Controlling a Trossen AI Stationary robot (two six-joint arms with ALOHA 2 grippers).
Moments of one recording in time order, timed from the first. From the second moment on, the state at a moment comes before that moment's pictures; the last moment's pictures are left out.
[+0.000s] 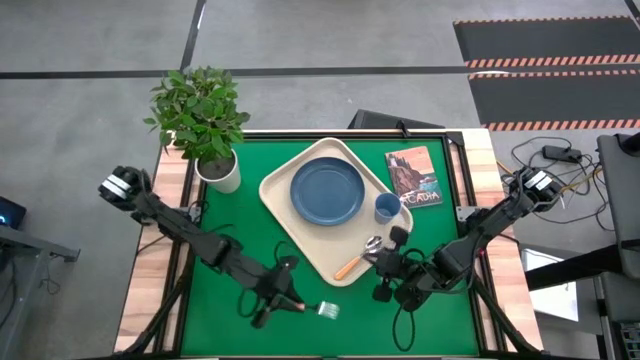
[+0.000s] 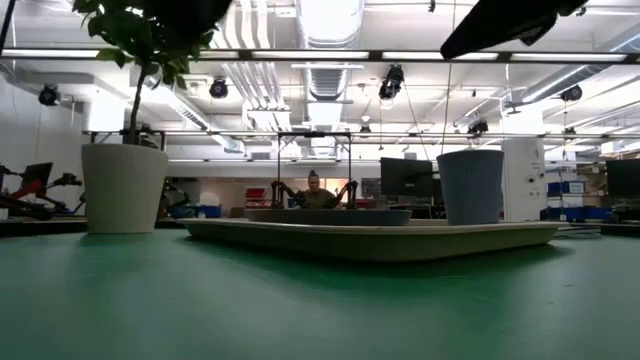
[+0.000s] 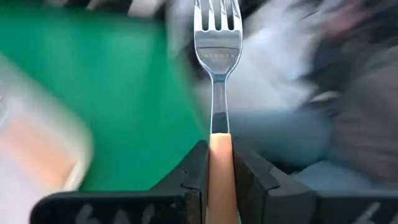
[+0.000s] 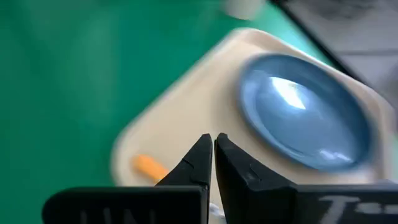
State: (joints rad) left arm -0.55 1.46 0.87 0.23 -0.03 -0.38; right arm 0.65 1.53 1.04 -0.47 0.84 0.59
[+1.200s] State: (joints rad) left arm -0.48 1.43 0.86 0.60 0.11 -0.18; right arm 0.47 1.76 1.22 0.59 0.10 -0.25
